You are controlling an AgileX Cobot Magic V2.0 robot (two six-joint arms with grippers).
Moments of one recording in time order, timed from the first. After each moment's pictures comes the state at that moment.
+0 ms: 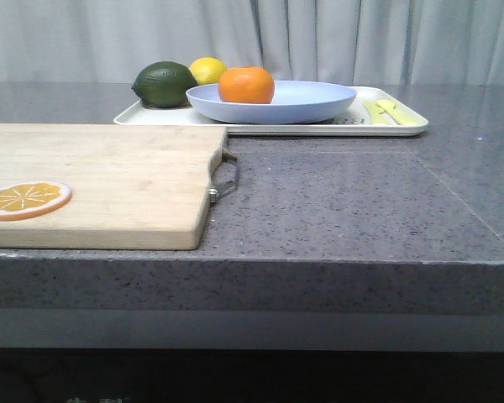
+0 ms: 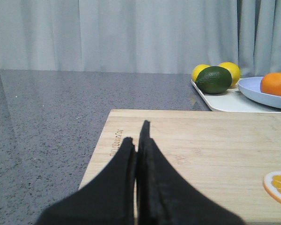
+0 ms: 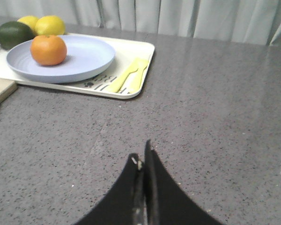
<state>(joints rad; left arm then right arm) -0.04 0.00 0.00 -0.03 0.03 0.01 0.07 0.23 -0.34 0.08 0.35 -0.07</state>
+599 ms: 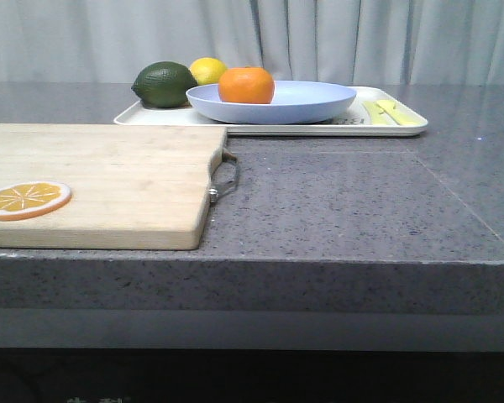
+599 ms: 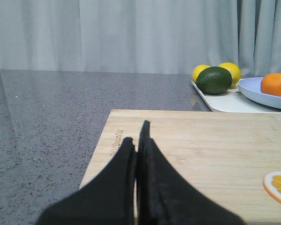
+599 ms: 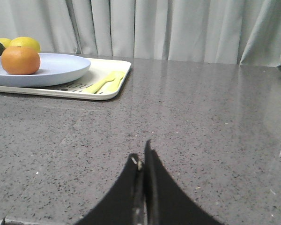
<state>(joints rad) -0.04 0.00 0.00 -0.03 0.03 0.01 0.02 -0.01 0.03 0.08 0.06 -0.07</state>
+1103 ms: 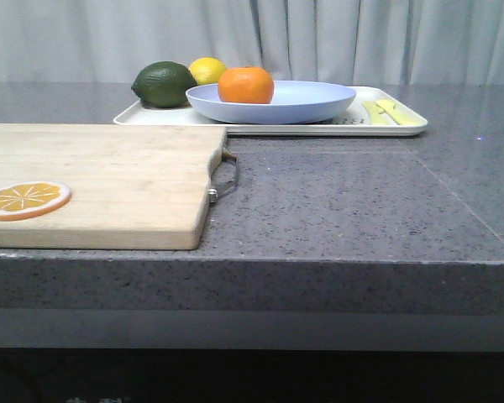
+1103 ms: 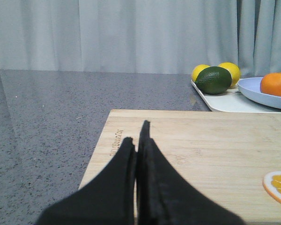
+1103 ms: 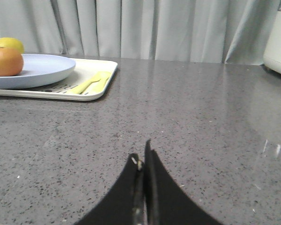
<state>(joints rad) -0.04 0.00 0.00 -0.03 0.03 0.01 -0.04 -0.01 0.03 0.08 0.05 -0.07</state>
